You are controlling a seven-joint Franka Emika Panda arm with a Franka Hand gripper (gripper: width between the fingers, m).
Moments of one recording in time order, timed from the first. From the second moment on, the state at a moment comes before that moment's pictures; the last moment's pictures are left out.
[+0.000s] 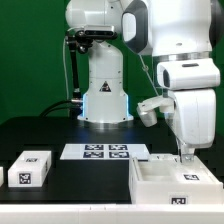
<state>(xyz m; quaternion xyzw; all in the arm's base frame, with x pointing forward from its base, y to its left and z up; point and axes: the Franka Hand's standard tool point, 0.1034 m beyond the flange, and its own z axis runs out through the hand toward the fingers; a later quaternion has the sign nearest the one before) 0.584 0.124 0.065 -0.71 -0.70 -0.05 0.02</state>
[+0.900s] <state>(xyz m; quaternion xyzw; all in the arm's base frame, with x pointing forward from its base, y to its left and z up) 0.561 0.127 0.091 -0.72 -0.69 -0.03 0.00</state>
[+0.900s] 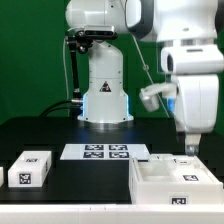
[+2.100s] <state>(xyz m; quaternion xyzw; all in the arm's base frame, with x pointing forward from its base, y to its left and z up) 0.489 0.120 0.071 -0.72 -0.69 -0.01 0.01</state>
